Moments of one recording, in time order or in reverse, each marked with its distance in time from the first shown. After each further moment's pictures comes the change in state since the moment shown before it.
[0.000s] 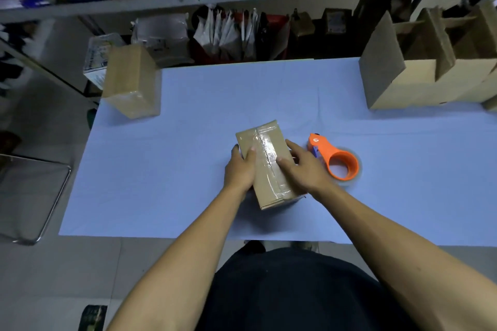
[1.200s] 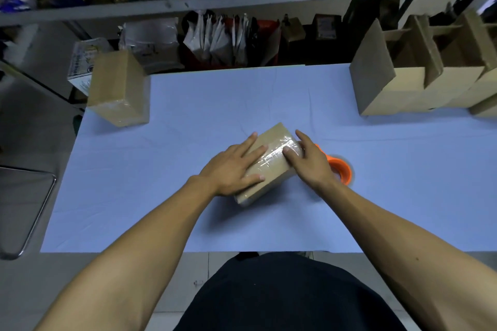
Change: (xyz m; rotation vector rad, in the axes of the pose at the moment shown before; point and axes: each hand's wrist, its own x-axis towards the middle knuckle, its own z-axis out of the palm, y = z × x) left_hand 0.029 0.031 -0.040 1.178 -0.437 0.763; right_hand 0.029 0.010 -0.028 -0.020 0.187 -0.019
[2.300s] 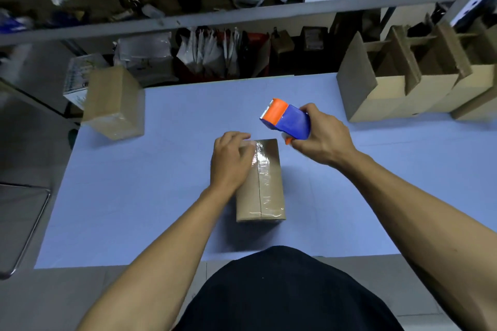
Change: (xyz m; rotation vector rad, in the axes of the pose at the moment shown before) left_hand 0.015 0.047 -0.017 -0.566 0.723 -0.318; right_hand 0.020 -0.056 -0.074 -0.555 0.147 -0.303
